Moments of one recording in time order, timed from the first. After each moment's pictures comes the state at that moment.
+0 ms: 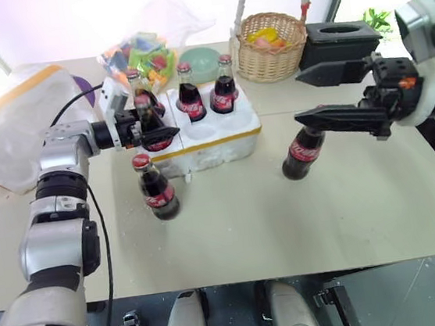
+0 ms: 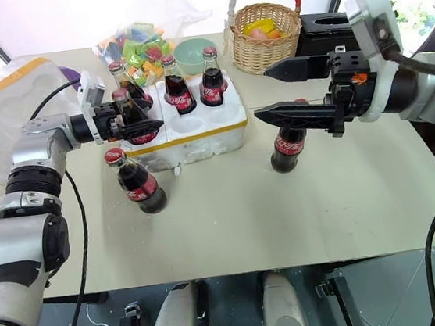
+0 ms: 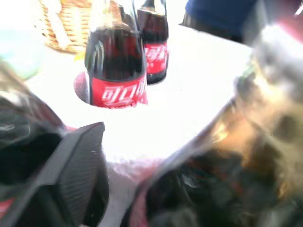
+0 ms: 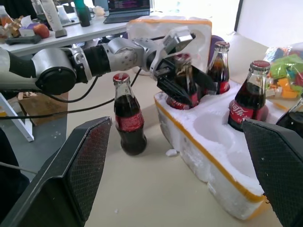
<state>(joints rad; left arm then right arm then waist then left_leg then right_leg) -1.06 0.56 0.06 0.93 -0.25 0.19 -1.32 -0.71 -1.00 -0.24 -0.29 1.04 0.97 0.96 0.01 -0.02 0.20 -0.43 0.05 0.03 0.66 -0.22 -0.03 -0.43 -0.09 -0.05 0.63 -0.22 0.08</state>
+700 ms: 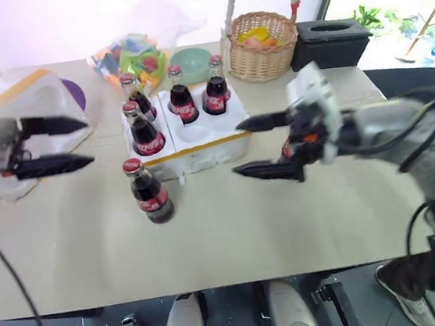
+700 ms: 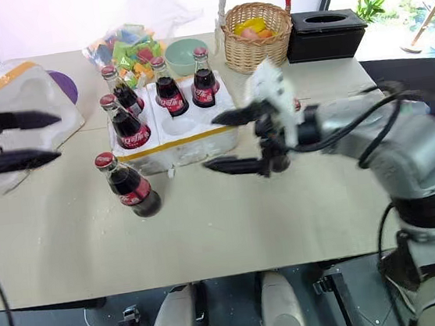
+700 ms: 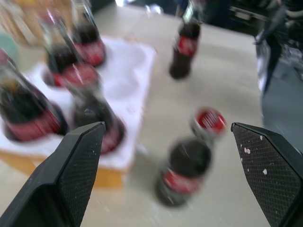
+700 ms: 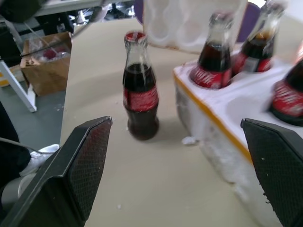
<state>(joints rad) -0.60 1.16 0.26 0.14 -0.60 0.71 -1.61 -0.69 -0.73 0.11 -0.45 0.82 0.92 0.79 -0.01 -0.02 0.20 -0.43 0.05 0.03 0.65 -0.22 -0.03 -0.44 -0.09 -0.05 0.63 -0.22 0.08</state>
